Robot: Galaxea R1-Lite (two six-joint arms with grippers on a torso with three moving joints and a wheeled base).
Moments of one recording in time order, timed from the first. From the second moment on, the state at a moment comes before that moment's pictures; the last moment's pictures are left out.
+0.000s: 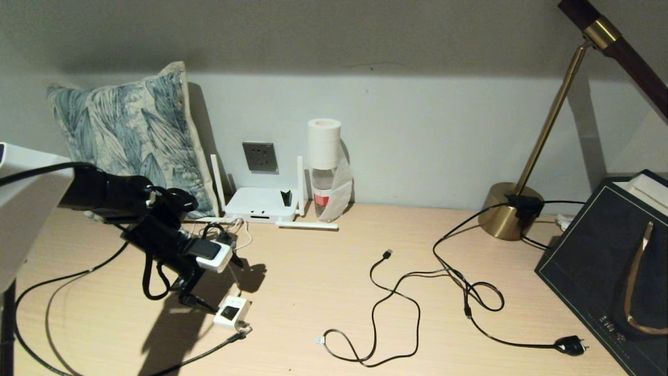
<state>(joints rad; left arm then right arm) 0.01 2.23 -1.61 0.78 -0.48 1.87 -0.01 0.00 0.00 -0.09 0.01 0.00</state>
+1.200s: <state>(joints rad) -0.01 2.24 -1.59 0.91 -0.45 1.80 -0.01 0.00 0.00 -0.09 0.01 0.00</state>
